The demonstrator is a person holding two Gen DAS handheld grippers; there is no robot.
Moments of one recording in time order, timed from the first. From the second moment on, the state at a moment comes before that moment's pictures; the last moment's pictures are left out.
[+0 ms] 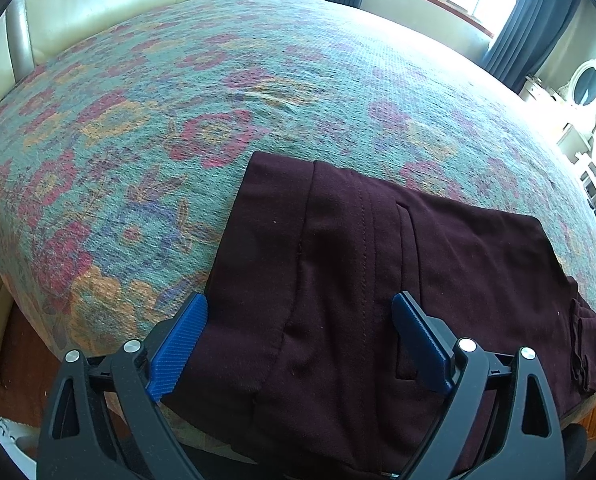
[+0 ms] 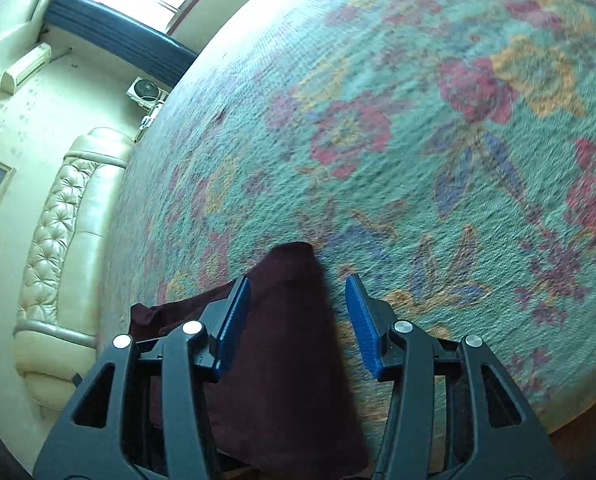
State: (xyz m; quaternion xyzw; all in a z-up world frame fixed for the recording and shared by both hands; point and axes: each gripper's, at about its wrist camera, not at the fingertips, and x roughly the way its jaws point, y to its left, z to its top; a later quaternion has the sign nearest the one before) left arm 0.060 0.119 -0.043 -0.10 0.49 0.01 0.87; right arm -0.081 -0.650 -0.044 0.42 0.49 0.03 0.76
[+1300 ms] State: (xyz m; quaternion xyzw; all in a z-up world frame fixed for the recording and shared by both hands) left arm 0.060 0.123 -0.045 -0.12 0.49 0.01 0.87; right arm -0.157 -0.652 -0.076 0.47 0.51 0.07 0.72
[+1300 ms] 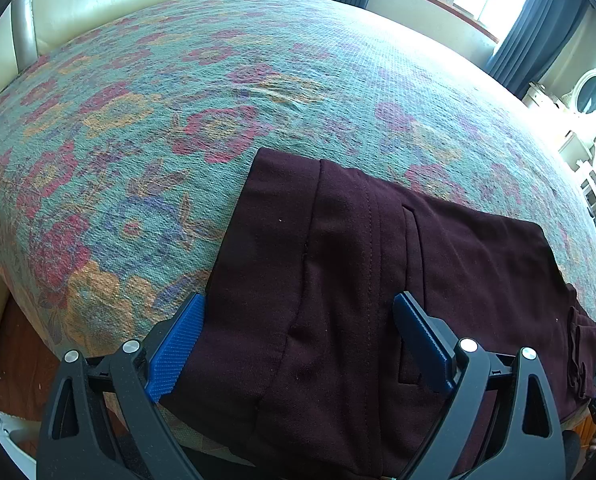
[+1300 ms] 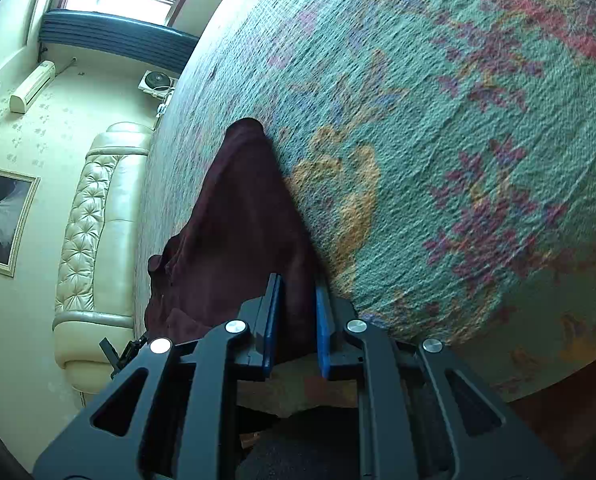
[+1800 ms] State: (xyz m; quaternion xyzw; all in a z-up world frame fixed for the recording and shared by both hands) left arm 0.060 0.125 -0.046 -0.11 0.49 0.01 0.87; right arm -0.140 -0.607 0.004 0.38 0.46 -0.03 0.80
